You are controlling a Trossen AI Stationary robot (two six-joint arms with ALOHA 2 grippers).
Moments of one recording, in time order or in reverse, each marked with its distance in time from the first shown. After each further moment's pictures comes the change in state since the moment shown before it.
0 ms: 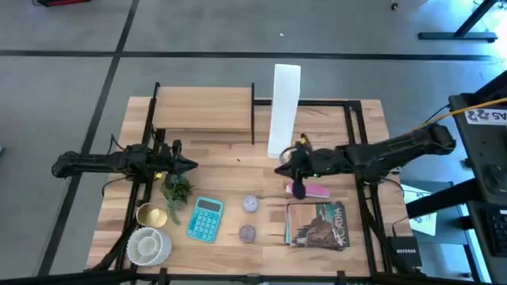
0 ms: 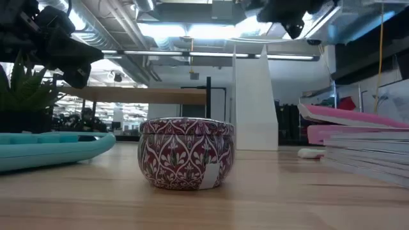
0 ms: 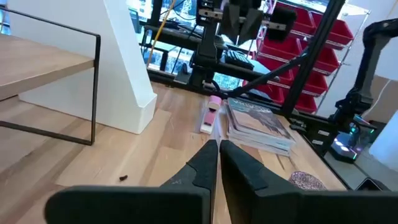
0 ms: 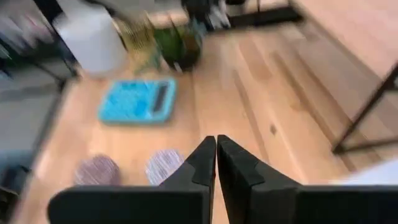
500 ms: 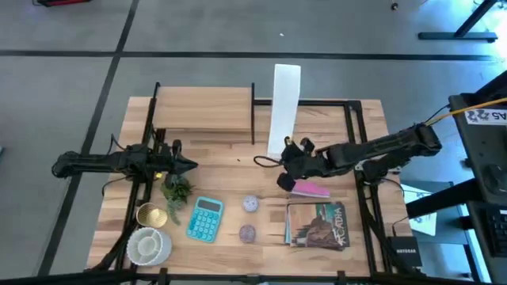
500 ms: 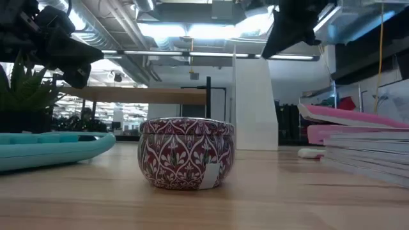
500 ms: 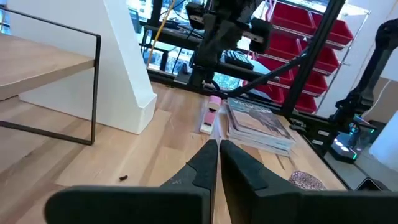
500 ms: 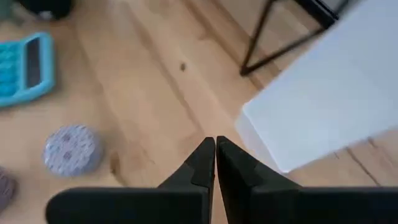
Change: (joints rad) left arm 0.000 0.000 0.000 0.000 0.000 0.000; right arm -0.009 0.160 0.187 -0.393 0.240 0.362
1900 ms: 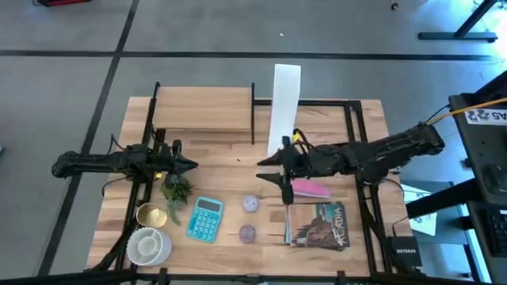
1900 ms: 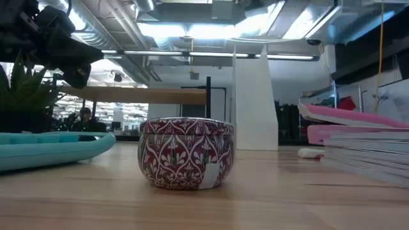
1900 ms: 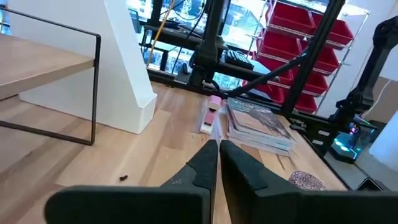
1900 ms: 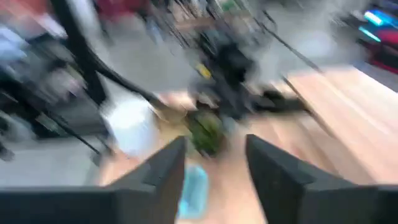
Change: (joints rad) left arm 0.000 0.000 0.000 0.000 0.000 0.000; right arm 0.061 -0.035 0.210 0.277 -0.113 -0.449
